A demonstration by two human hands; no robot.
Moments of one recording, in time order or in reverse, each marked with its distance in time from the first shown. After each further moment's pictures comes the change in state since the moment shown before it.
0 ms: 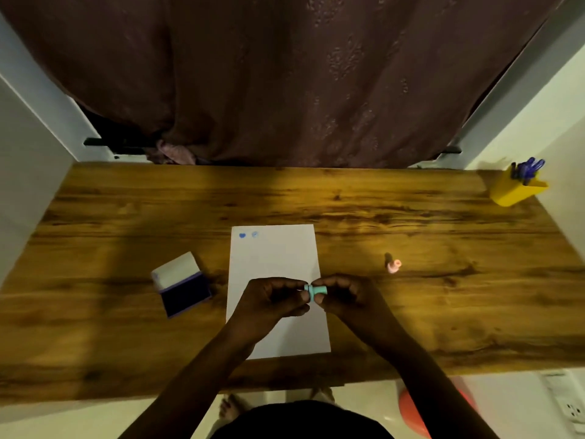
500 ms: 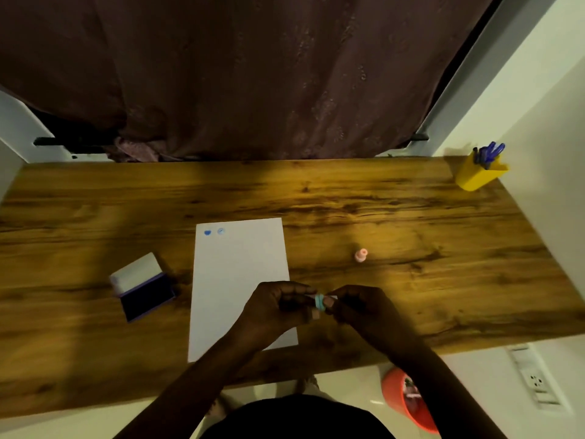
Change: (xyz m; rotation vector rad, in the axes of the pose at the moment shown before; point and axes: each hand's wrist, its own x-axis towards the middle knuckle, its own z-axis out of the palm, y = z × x) left_hand 0.013 -0.019 0.066 0.183 -0.155 0.032; right_hand -0.043 0.031 -0.069 0.020 0.047 0.095
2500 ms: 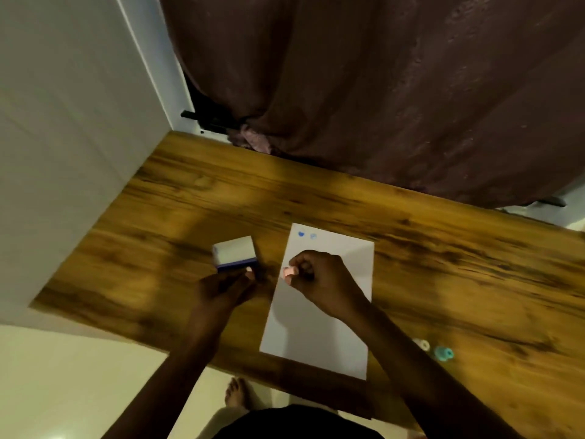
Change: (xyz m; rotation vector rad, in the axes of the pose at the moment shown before) left_hand -0.095 -0.042 -0.163 -0.322 0.778 0.052; right_hand 0.126 -0.084 0.185 -0.507 -0.280 -0.346
